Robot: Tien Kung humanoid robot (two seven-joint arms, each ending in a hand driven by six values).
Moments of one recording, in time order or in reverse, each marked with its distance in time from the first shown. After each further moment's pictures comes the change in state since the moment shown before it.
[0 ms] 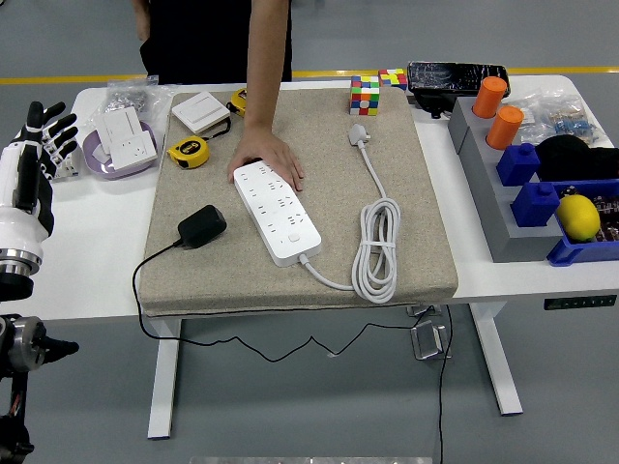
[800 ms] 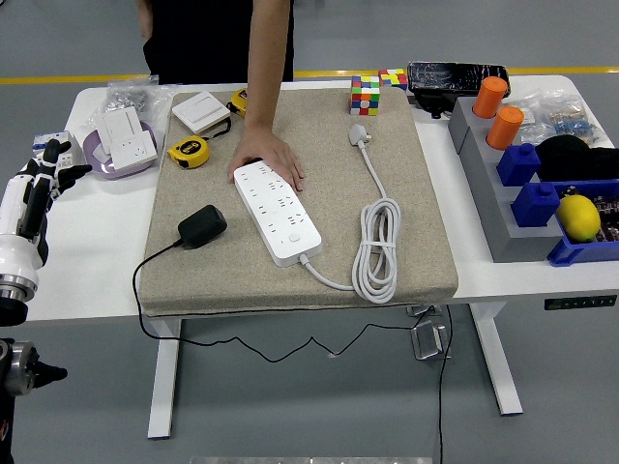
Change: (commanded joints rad) left arm 0.074 -0.001 -0.027 0.007 0.101 -0.031 0.035; right arm -0.063 0.071 0.010 -0.018 0.005 -0.059 0.014
